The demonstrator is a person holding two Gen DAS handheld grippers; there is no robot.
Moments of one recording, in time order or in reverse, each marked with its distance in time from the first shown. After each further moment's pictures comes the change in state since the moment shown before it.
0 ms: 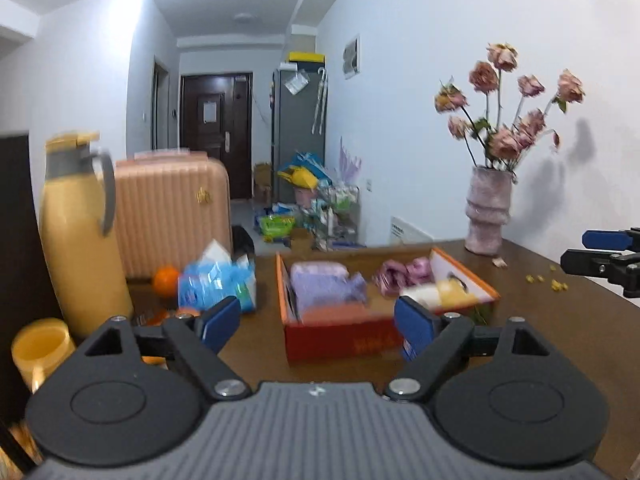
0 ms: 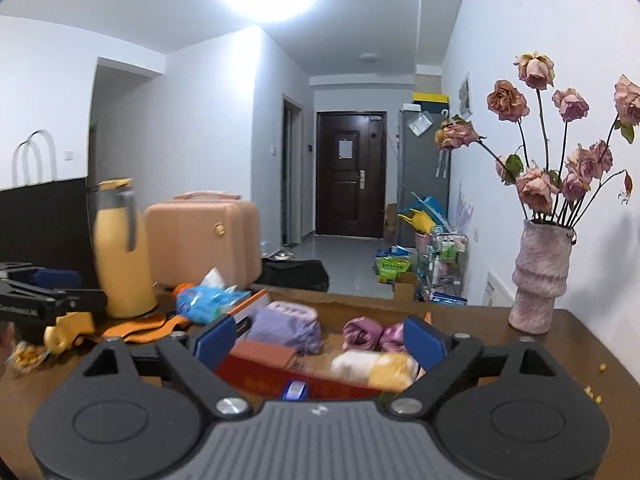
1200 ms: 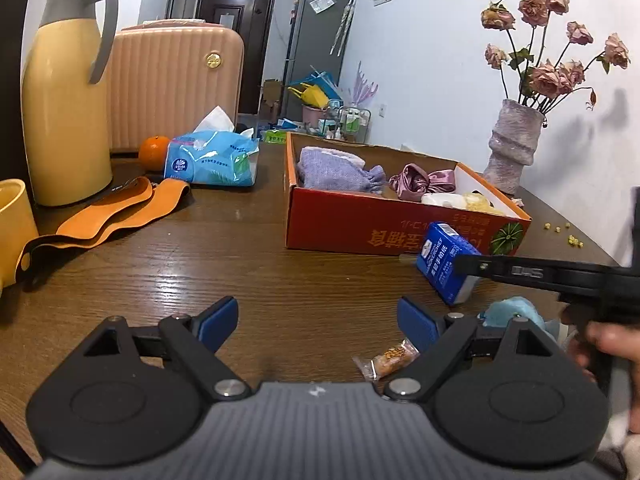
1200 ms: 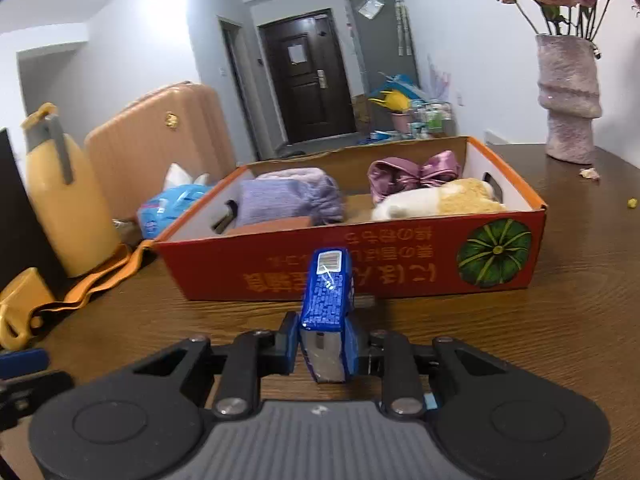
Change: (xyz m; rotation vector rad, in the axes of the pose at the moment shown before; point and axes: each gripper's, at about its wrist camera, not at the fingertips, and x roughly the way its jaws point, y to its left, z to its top) left arm 0.072 0.025 -0.071 -0.143 0.232 -0.018; right arm 0.147 0.032 -0.089 0.296 0.268 0.039
